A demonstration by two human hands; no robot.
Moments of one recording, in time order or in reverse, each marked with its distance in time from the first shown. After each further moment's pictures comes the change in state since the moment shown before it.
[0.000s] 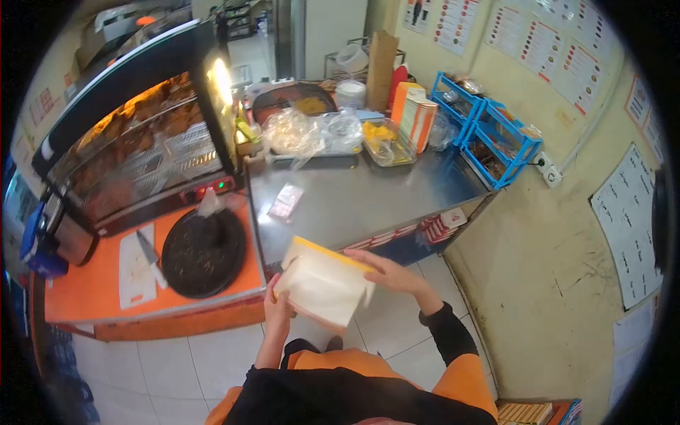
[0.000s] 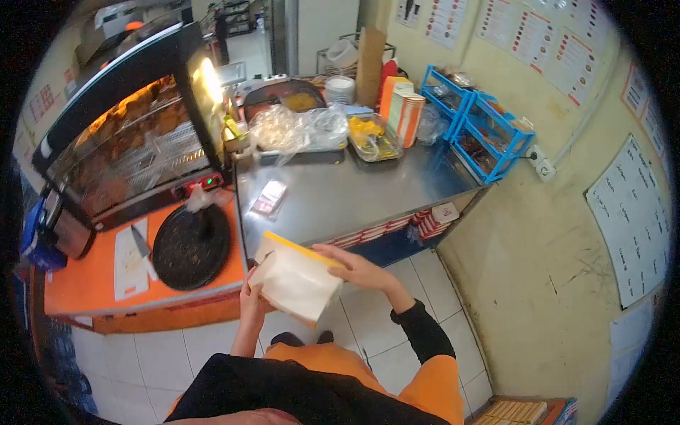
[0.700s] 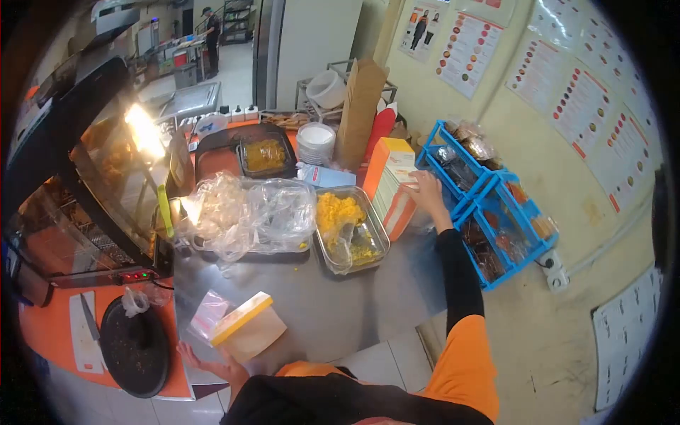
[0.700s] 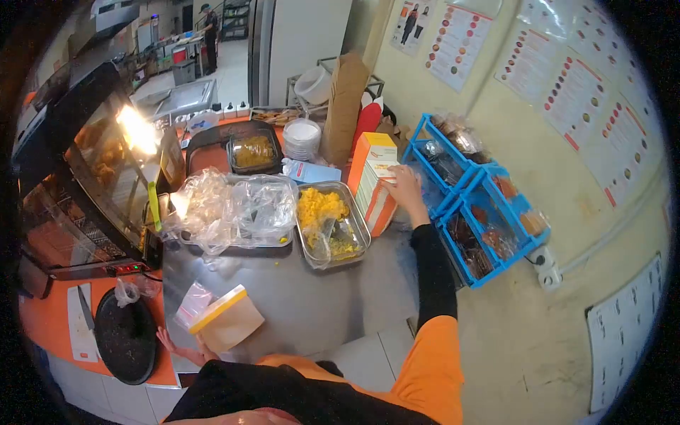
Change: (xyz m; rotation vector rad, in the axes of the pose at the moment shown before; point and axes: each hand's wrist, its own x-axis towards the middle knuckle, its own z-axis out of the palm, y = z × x) left_hand 0.226 -0.006 0.203 1.015 0.983 1.021; right_hand 0.198 0.187 -0.591 -1.285 0.789 0.018
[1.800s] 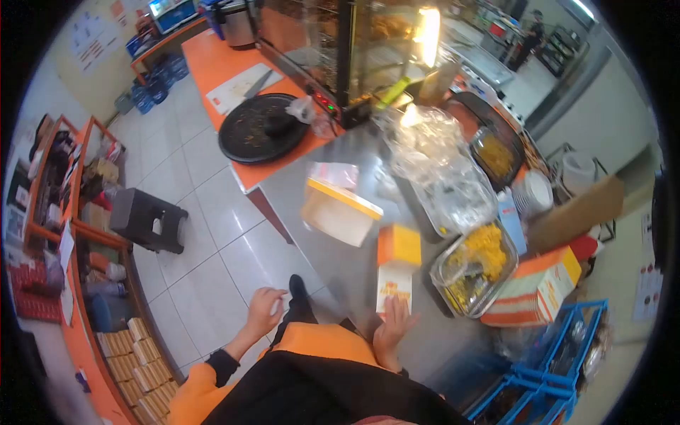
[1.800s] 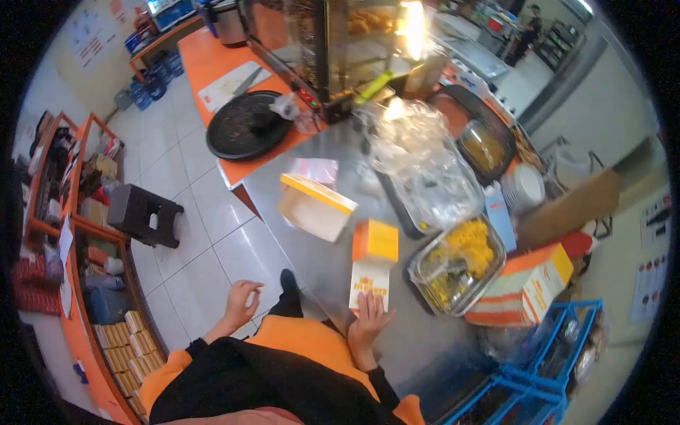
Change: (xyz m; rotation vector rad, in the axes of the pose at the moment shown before) left_hand -0.200 0.099 -0.104 0.394 -0.467 -0.303; right_hand -0.272 -0.149 0.040 0.659 -0.496 -0.650
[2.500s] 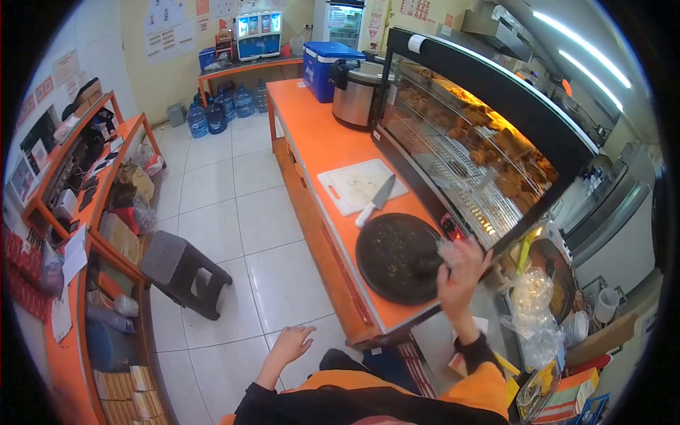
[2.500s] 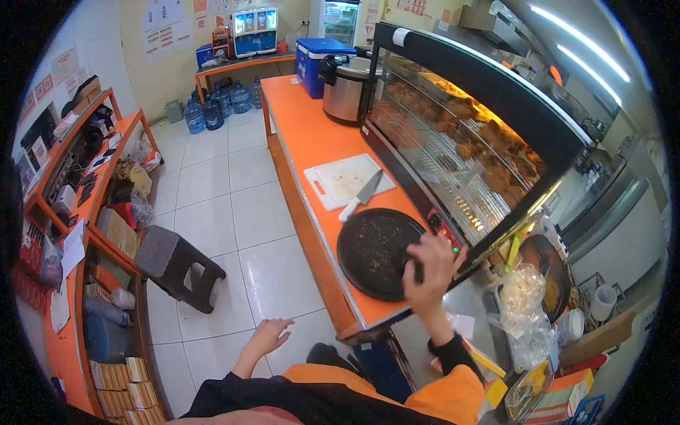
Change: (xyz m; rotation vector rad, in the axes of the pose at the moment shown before) left_hand 0.111 -0.375 -0.239 0.201 -0.229 -0.196; right_hand 0.425 -0.448 0.066 0.126 0.481 -0.635
